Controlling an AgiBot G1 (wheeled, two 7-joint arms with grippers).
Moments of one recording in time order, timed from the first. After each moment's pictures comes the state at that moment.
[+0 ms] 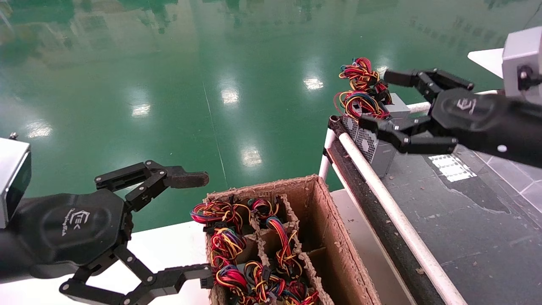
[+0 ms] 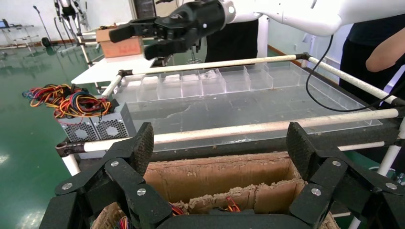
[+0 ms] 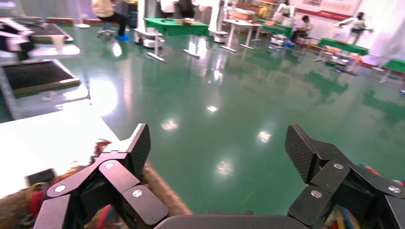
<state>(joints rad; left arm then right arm) -1.08 0.60 0.32 -1.28 0.71 1.48 -0.17 1.44 -0.75 -0.37 0.74 -0.92 -1.44 0.00</state>
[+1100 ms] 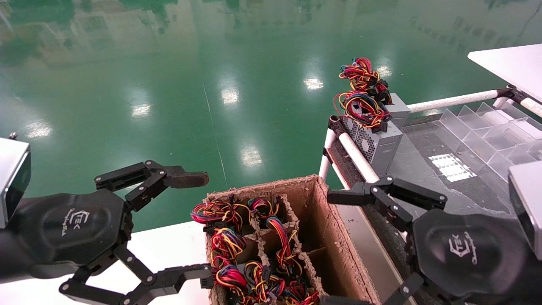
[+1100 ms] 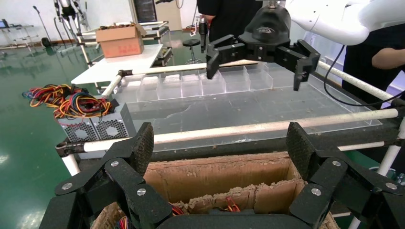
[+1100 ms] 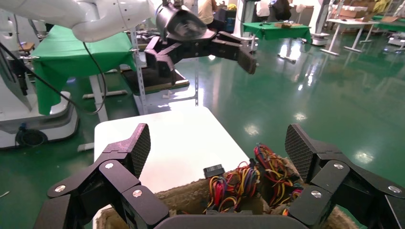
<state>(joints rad) -1.08 0.60 0.32 -1.28 0.71 1.48 -0.17 1.06 -0.61 -0.28 1.31 -0.72 -1.50 0.19</state>
